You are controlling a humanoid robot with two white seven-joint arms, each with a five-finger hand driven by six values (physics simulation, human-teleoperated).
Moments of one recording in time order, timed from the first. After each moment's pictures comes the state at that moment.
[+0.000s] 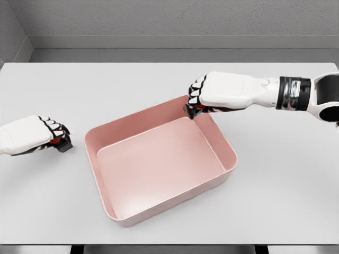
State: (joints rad) left arm -0.09 1.04 -0.23 -1.67 -0.61 -0.61 -0.22; right arm -0.90 -0.80 0.92 -1.64 0.29 -0.61 0.37
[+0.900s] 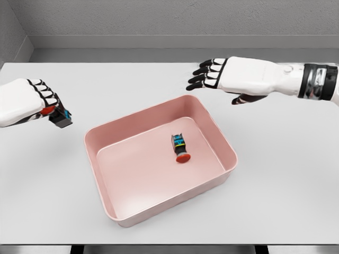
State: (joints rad) left arm -0.14 1.03 -0.12 -1.77 -0.57 -0.61 -0.19; right arm -0.92 -0.89 0.87 -1.63 0.28 -0.61 0.37
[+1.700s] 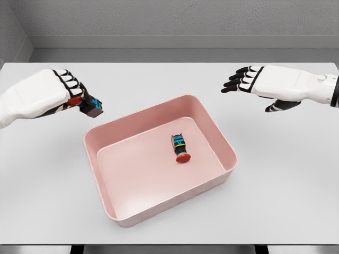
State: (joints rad) left arm -0.27 0.88 -0.21 -1.77 -0.59 -0.61 -0.19; right arm -0.83 -1.01 0.83 -1.58 0.26 -0.61 0.37
